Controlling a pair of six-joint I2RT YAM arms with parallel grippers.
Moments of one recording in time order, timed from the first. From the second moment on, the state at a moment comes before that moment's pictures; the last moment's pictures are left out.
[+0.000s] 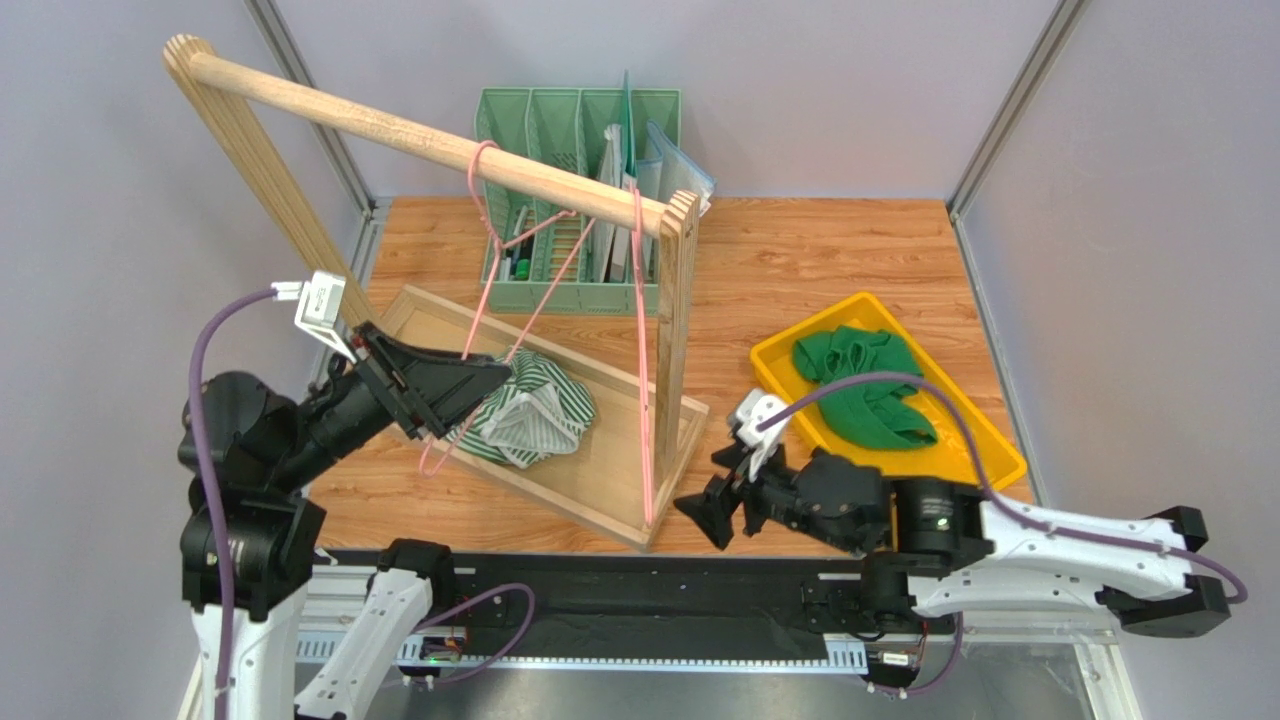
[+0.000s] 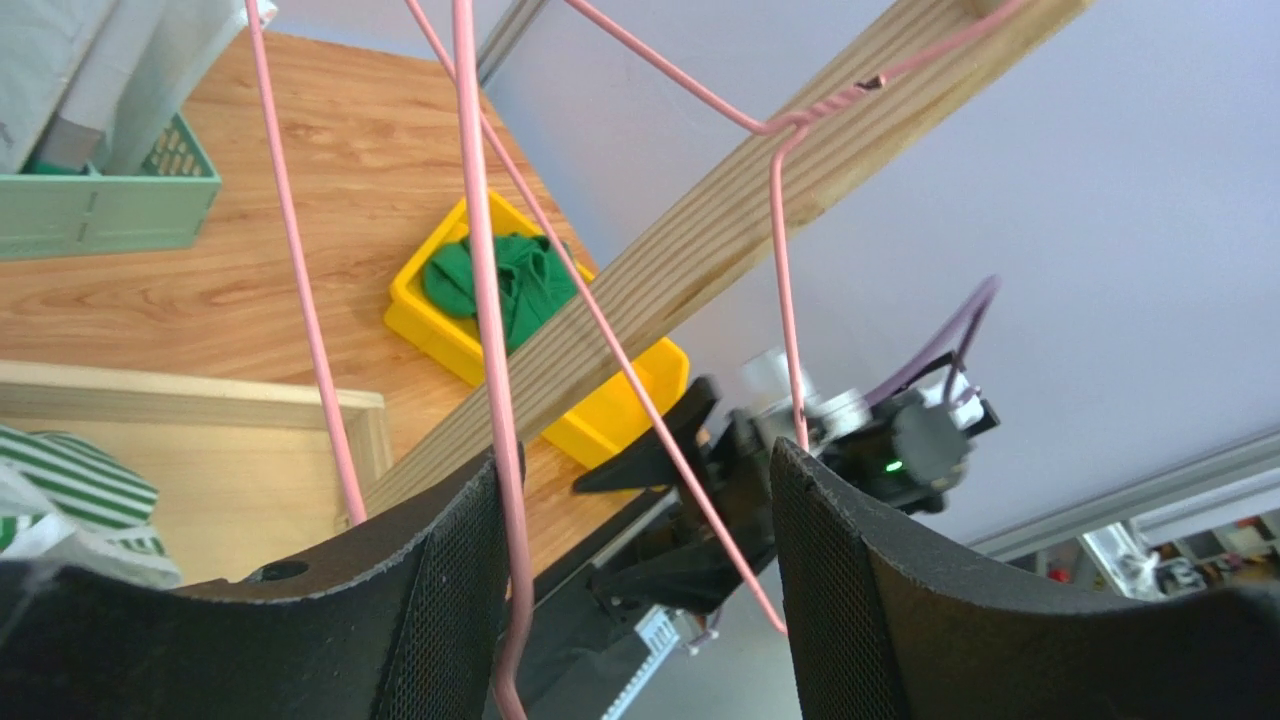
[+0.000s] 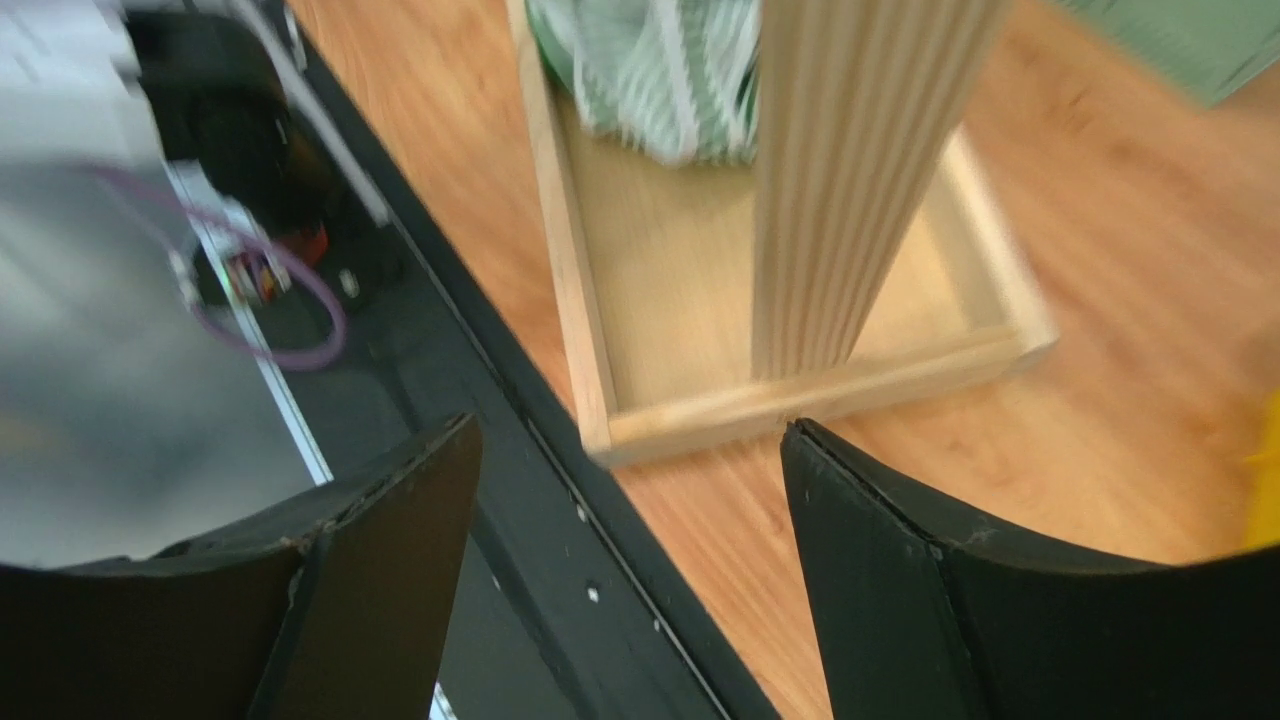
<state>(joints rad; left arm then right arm) -0.14 0.61 1.28 -0.62 0.70 -0.79 1.43 0.72 0.85 -0.48 0.42 0.33</state>
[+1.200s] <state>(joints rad) -0.14 0.45 1.28 -0.97 0.51 -0.58 1.39 1.99 0.93 1.08 0.59 -0.06</state>
